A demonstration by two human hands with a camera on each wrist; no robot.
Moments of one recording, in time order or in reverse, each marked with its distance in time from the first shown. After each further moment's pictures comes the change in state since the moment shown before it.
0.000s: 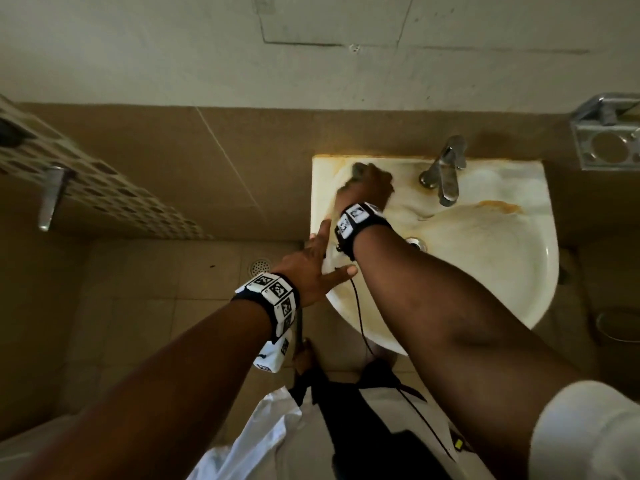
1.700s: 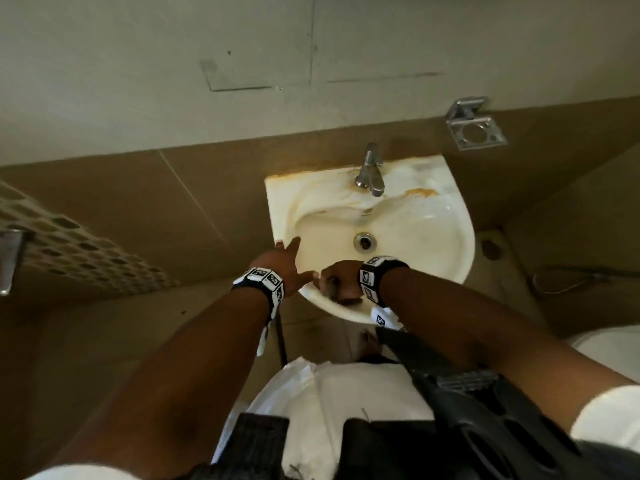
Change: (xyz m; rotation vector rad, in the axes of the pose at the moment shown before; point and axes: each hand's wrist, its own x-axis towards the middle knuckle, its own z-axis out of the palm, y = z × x) left_hand 0.009 0.006 0.010 0.385 0.021 -0.015; right_hand -0.120 0.099 -0.080 -0.532 -0.986 -0.345
